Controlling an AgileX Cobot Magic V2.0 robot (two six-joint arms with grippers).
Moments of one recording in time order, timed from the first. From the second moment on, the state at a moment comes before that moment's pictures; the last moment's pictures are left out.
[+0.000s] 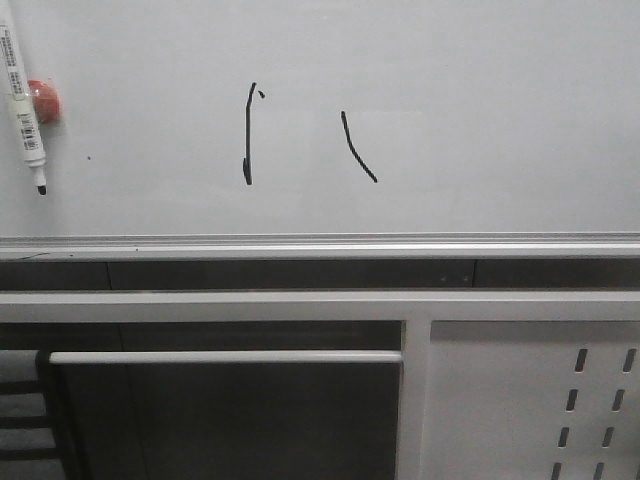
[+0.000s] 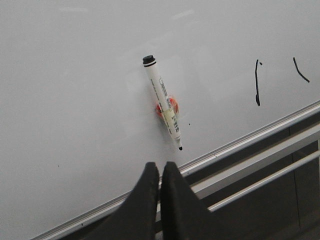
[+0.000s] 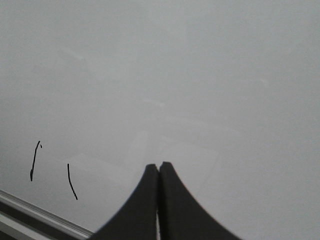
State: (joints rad) left arm -0.22 -0.01 -0.31 -0.20 0.50 0.50; right arm 0.19 -0.01 -0.22 0.64 0.12 -0.83
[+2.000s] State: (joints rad) left arm -0.22 -0.01 -0.26 -0.20 0.50 0.50; right arm -0.20 -0.01 0.01 -0.15 0.11 0.24
